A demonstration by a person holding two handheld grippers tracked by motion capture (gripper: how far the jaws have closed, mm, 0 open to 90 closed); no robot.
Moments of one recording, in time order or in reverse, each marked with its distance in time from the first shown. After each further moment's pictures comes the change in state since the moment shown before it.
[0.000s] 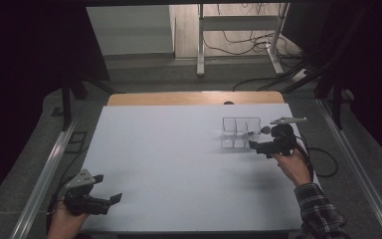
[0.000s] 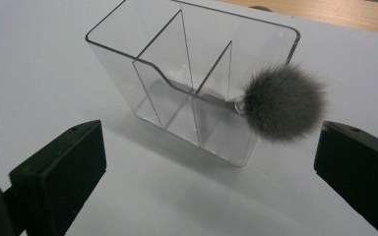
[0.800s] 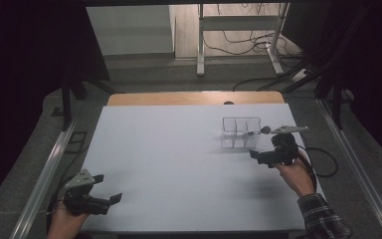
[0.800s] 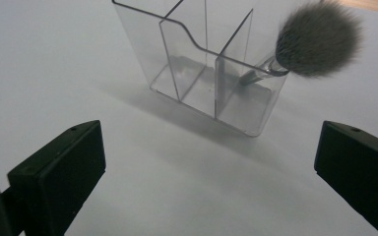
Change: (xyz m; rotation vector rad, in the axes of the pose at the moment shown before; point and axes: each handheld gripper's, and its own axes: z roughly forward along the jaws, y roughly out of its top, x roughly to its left) left arm 0.000 0.000 0.000 -0.007 -0.010 0.002; right arm 0.013 -0.020 -0.013 0.020 0.011 -0.030
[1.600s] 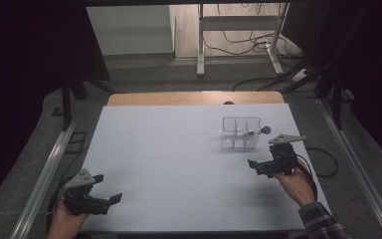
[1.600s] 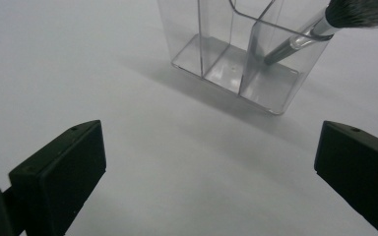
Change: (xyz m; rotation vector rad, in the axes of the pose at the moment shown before) left arm 0.000 0.000 0.000 -0.001 0.001 -0.003; right arm 0.016 -0.019 -0.006 0.018 0.027 -0.041
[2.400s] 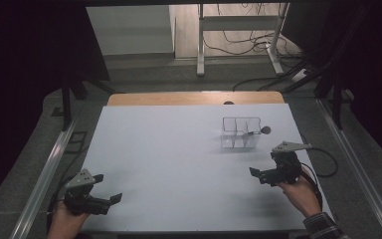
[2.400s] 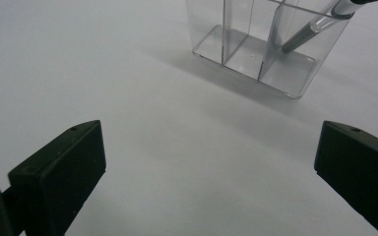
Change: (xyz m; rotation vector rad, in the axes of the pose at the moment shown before) left arm -0.001 0.001 0.001 0.004 0.005 0.003; right arm 0.011 -0.015 -0.017 -0.011 0.034 -0.003
